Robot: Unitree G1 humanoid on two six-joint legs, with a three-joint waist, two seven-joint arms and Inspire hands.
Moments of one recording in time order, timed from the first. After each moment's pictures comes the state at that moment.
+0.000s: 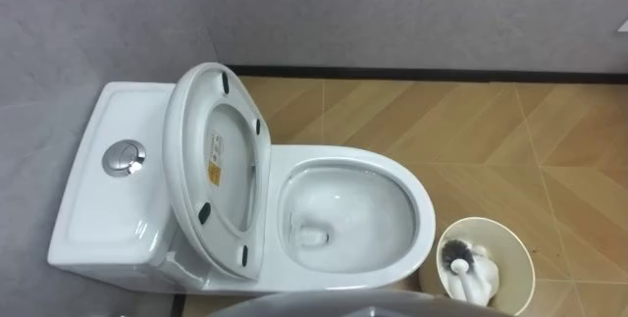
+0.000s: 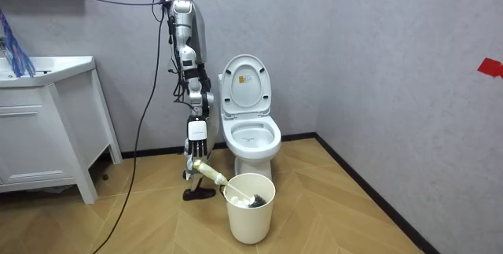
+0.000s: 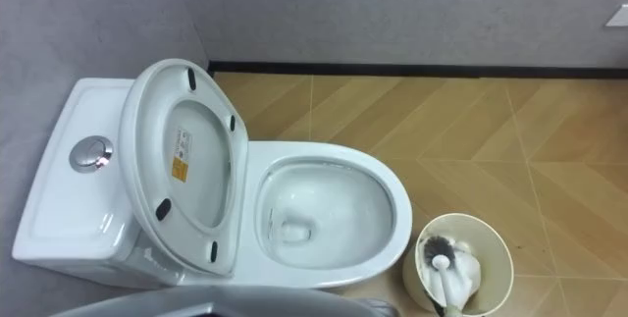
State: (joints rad) left arm 0.28 0.18 0.09 1.04 0.38 0.24 -0.01; right arm 0.16 -0.23 -0.06 1.32 -0.20 0.21 0.00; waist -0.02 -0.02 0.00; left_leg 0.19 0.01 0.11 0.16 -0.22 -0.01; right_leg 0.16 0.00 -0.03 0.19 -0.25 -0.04
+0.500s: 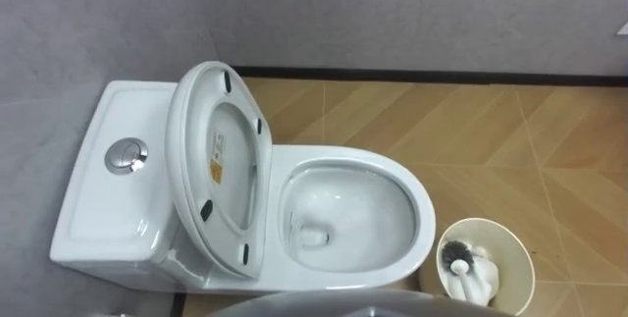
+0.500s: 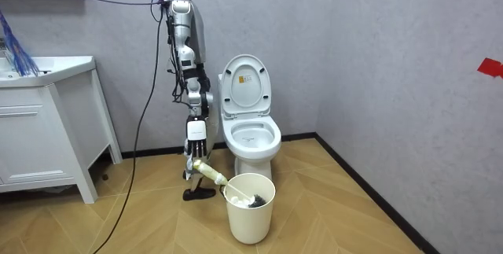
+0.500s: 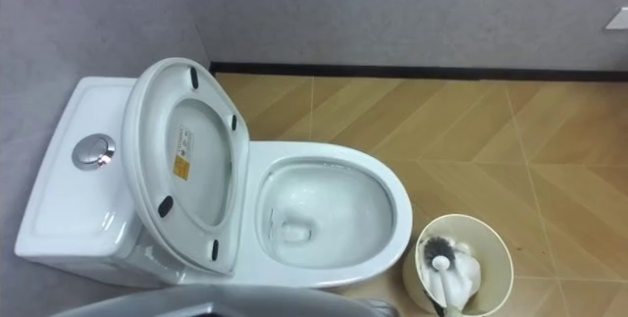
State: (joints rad) left arm 0.27 0.18 0.08 1.04 0.38 0.24 0.01; right arm 0.15 -0.22 -0.11 1.32 -0.10 0.21 -0.10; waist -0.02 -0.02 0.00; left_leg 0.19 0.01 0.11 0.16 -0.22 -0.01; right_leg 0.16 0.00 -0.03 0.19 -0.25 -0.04
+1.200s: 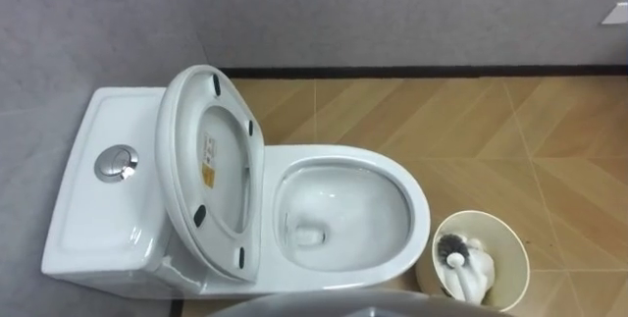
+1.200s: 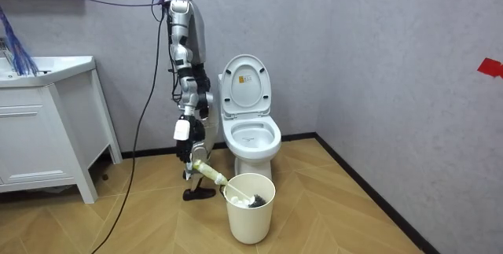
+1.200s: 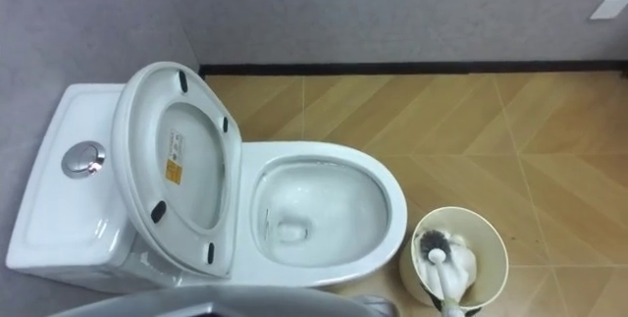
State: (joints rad) left arm 0.30 0.18 0.24 0.99 0.39 0.22 0.07; right arm 0.19 -0.23 -0.39 1.23 0.37 0.16 -0.37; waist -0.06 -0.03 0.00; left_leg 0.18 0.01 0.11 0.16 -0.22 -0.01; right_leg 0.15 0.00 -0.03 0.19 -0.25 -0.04
